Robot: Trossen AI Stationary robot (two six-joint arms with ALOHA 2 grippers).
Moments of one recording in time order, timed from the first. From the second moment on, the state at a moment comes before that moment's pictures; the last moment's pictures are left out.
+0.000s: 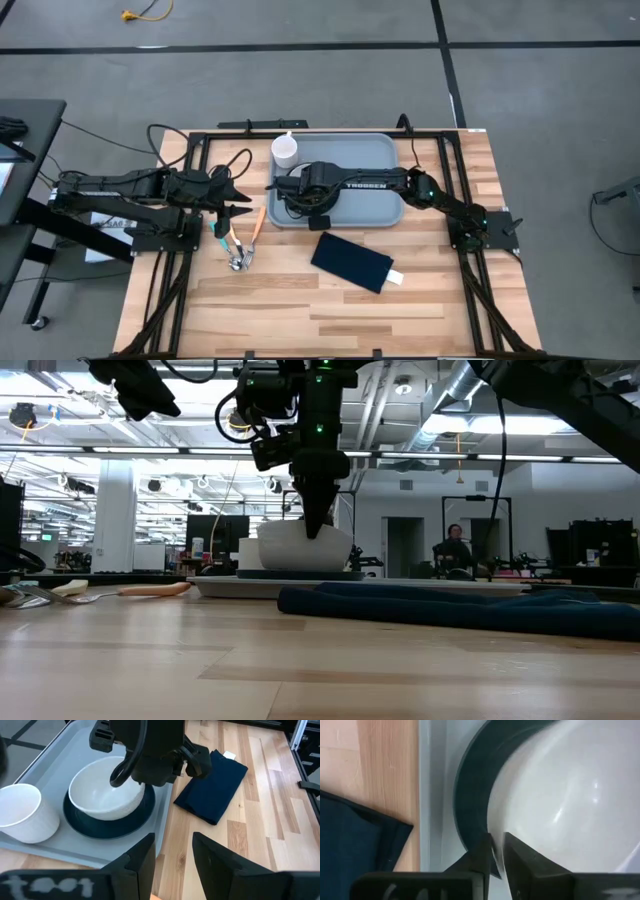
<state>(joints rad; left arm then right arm) -0.04 0.73 0.83 -0.70 -0.12 -0.20 -0.06 2.42 2.34 -1.39 0.16 -0.24</state>
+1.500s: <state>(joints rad) -0.04 0.73 0.75 -0.67 -0.19 -0.21 0.09 1.79 1.70 -1.28 0.00 0.11</state>
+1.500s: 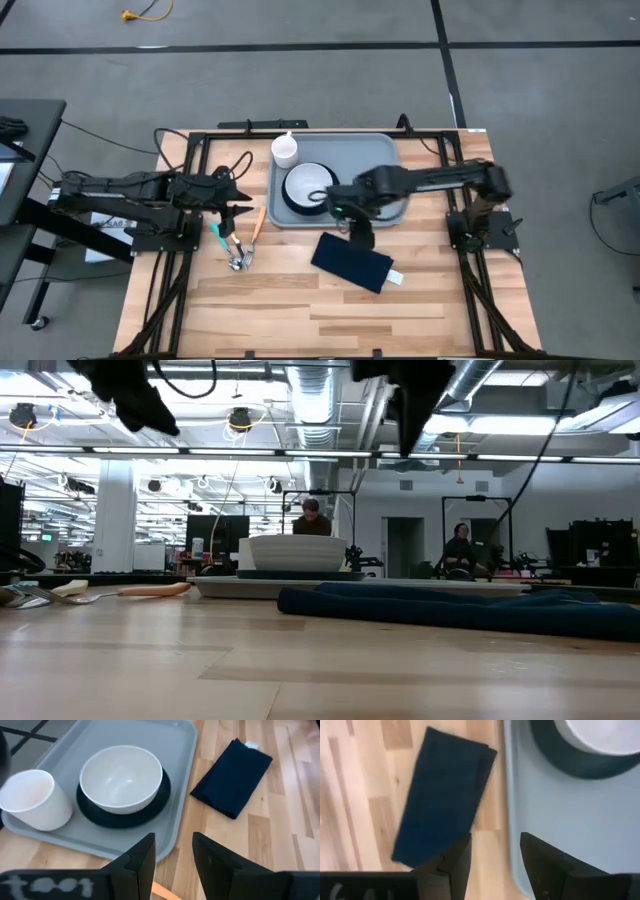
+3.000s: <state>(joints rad) -0.06 0.73 0.56 -0.51 -0.13 -0.26 0.53 1.88 1.11 -0.60 -0.08 0.87</state>
